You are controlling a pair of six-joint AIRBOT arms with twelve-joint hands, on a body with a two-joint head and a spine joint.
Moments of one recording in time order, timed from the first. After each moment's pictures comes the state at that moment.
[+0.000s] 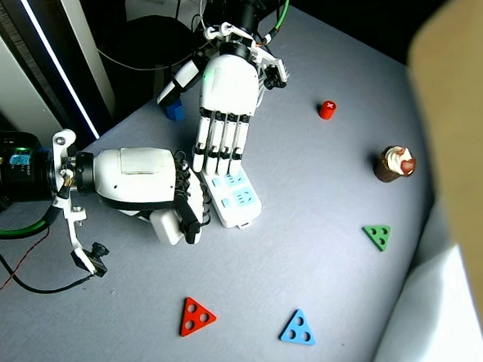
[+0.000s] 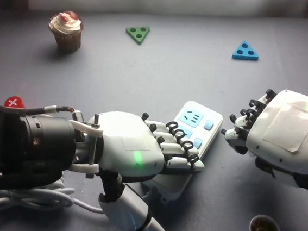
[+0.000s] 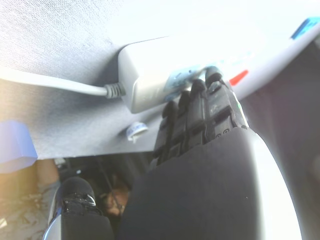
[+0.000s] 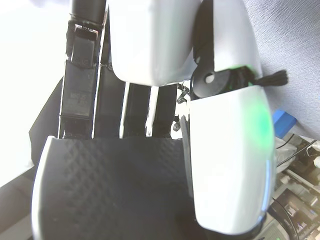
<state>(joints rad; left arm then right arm) 0.64 -1.10 0.95 0.72 -0.11 0.50 -0.58 -1.06 1.02 -0.03 0.77 -1.46</state>
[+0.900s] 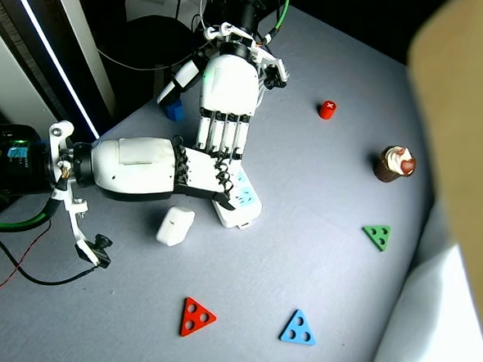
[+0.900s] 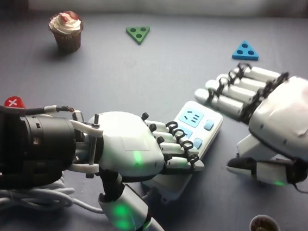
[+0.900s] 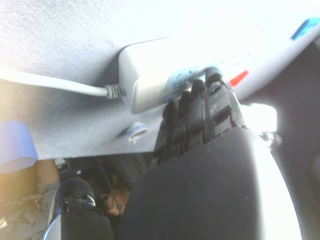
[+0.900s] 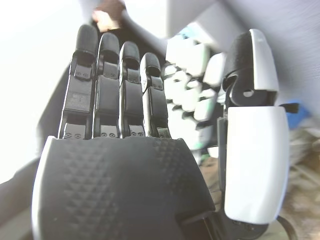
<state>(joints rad) 0.64 -1.10 0.95 0.72 -0.10 0.50 -0.57 -1.05 0.99 0.08 0.88 -1.31</state>
